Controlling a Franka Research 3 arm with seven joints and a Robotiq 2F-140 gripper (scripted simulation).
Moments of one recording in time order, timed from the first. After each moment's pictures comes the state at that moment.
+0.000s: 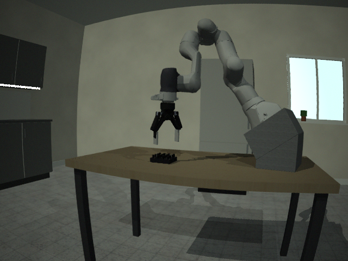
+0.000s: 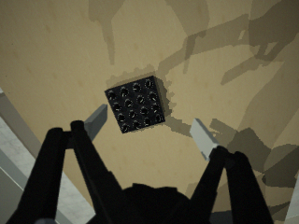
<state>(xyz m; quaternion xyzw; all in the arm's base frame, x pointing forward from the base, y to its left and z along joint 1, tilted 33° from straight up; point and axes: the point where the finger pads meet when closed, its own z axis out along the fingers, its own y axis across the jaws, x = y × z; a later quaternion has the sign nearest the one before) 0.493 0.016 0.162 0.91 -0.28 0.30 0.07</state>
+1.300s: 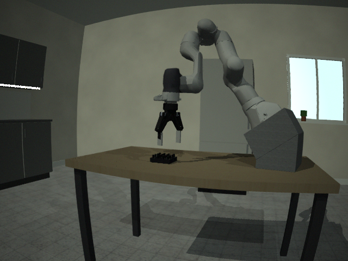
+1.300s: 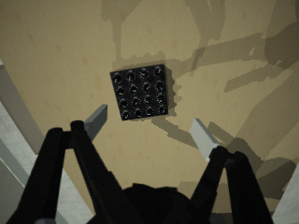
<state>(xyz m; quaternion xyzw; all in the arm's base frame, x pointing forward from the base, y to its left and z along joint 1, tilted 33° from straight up) 0.479 0.028 0.146 0.93 -0.22 0.28 0.07</state>
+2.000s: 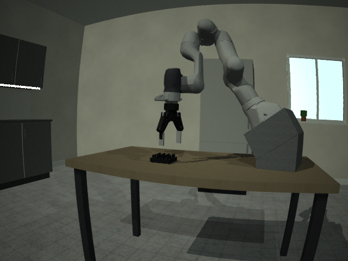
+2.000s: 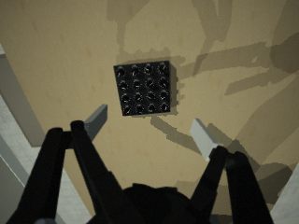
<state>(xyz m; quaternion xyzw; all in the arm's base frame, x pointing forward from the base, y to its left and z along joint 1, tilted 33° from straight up) 0.474 0.033 0.141 0.94 -0.19 0.28 0.07</state>
